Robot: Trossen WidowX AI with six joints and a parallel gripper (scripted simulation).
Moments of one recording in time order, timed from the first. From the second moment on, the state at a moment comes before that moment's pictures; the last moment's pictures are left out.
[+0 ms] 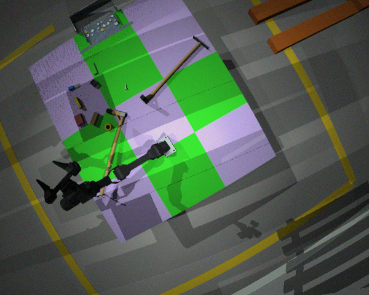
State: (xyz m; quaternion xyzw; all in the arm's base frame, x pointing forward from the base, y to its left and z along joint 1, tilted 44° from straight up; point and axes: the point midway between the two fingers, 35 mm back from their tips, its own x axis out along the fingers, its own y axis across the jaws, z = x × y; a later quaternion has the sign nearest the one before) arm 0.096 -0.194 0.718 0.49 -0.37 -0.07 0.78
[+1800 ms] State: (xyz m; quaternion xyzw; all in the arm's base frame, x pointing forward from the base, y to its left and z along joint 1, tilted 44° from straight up) arm 0.153 -0.062 0.707 0.48 -0.26 0.06 0.84
